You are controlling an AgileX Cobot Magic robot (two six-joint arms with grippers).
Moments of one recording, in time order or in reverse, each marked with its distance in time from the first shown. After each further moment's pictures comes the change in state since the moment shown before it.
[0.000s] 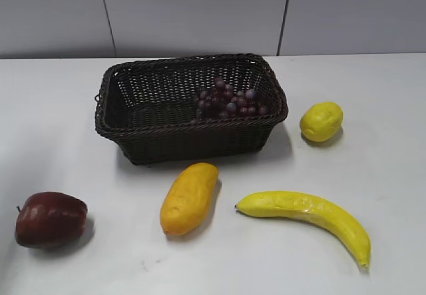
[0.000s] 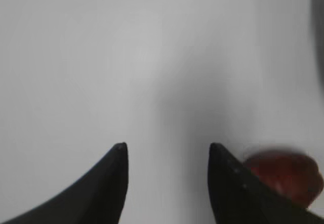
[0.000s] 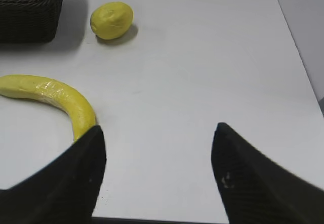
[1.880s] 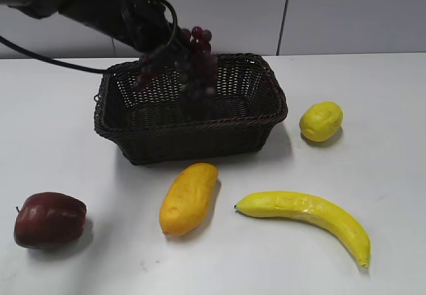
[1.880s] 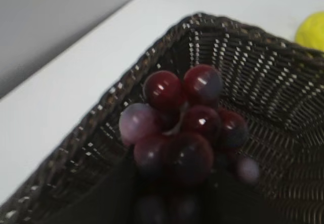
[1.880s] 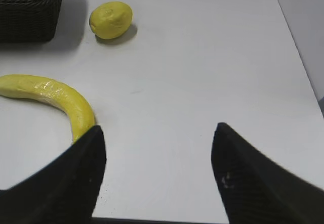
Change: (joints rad) left arm -0.469 0.392 -0.089 -0.706 -0.780 0.918; right arm 0.000 0.000 0.000 0.000 0.000 0.000
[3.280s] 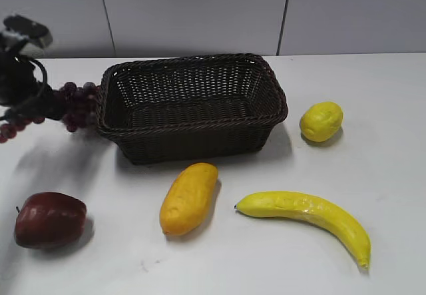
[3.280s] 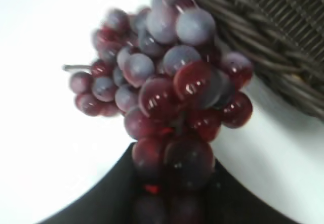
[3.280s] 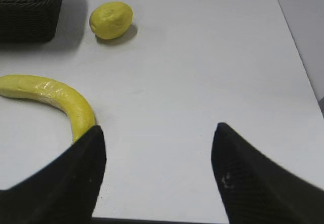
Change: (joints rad) left arm 0.400 -0.200 0.353 0.180 0.136 -0.001; right arm 0.000 0.000 0.000 0.000 0.000 0.000
